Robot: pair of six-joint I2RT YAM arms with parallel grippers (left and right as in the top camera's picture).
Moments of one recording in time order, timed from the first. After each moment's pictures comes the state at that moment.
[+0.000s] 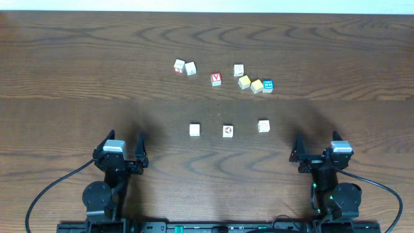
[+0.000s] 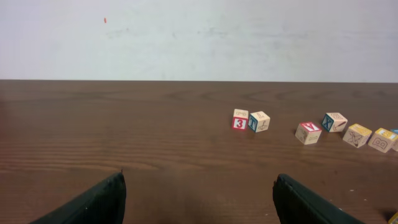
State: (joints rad) left arm 0.05 0.01 0.03 -0.12 0.16 -0.04; right arm 0.04 0.01 0.01 -0.07 0.00 0.10
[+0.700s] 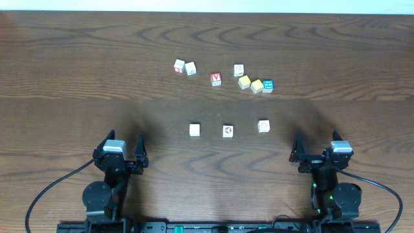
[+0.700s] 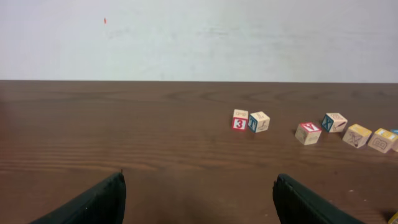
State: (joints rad) left arm 0.05 0.01 0.03 -0.11 0.17 -0.04; right arm 0.04 0.01 0.01 -0.07 0.00 0.10
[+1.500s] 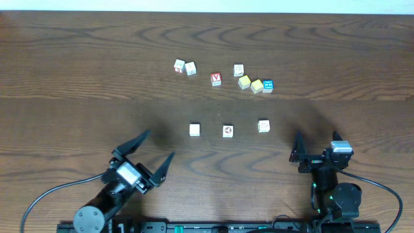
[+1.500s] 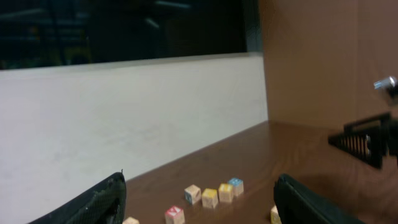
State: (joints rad) left arm 0.05 0.02 0.07 0.31 0.77 -0.15; right arm 0.04 0.01 0.01 -0.07 0.00 0.10
